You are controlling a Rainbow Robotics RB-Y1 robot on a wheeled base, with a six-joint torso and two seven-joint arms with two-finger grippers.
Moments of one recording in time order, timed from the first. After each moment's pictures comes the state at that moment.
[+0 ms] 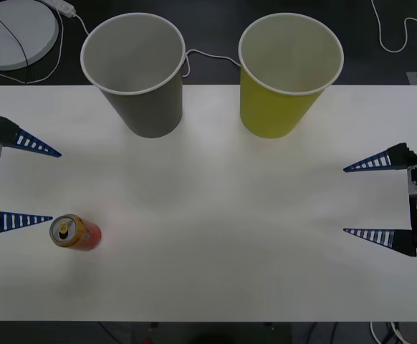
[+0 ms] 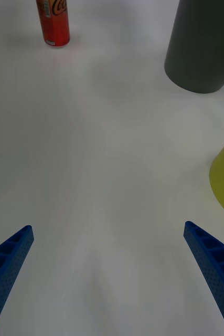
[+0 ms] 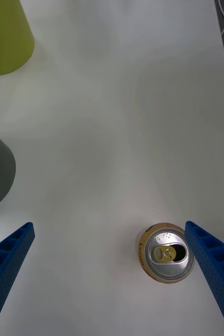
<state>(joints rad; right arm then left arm) -0.02 -0.65 -0.40 -1.88 1.62 -1.57 -0.04 -0.11 0.95 0.31 -1.90 -1.53 -1.57 0.14</state>
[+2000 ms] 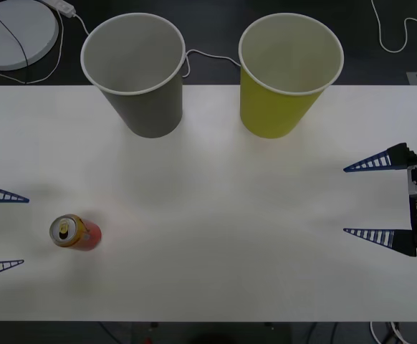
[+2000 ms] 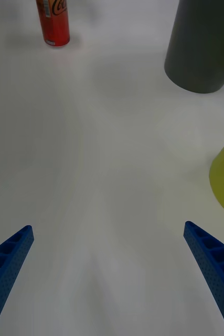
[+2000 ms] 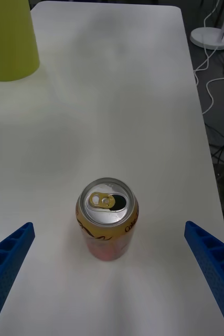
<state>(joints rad) -0.02 -0.65 -0.40 -1.88 1.62 -1.57 -0.04 0.03 1.03 0.15 -1.25 -1.06 -1.54 -0.50</state>
